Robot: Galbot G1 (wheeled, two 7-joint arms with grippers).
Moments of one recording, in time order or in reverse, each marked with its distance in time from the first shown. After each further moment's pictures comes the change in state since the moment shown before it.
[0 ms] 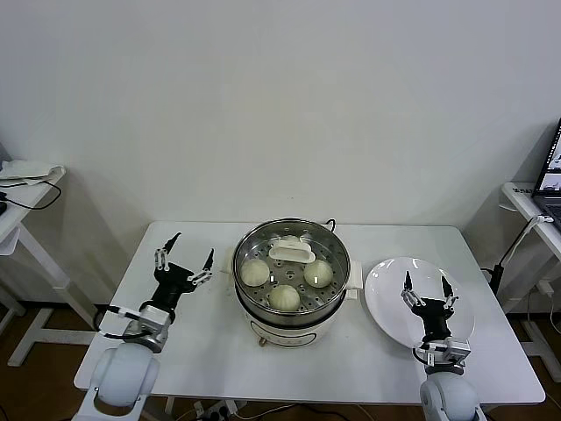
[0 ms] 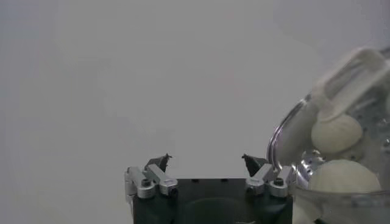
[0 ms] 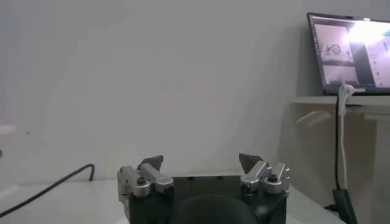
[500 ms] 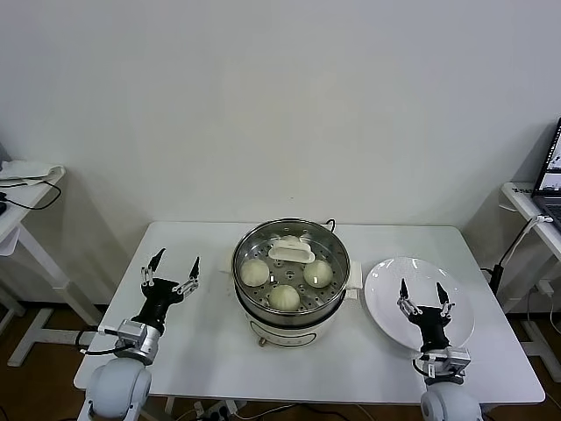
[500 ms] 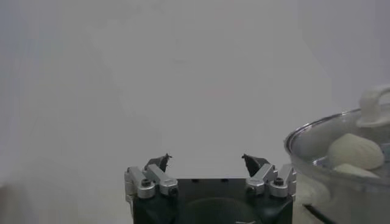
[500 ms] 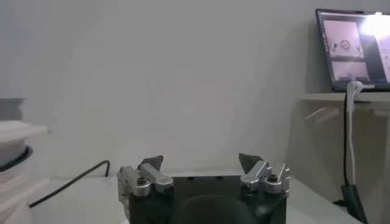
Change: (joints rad) left arm 0.048 -0.055 -0.081 0.103 -0.202 -0.134 -0.001; right arm -0.053 -0.002 -0.002 0.035 0.010 0.003 -0.033
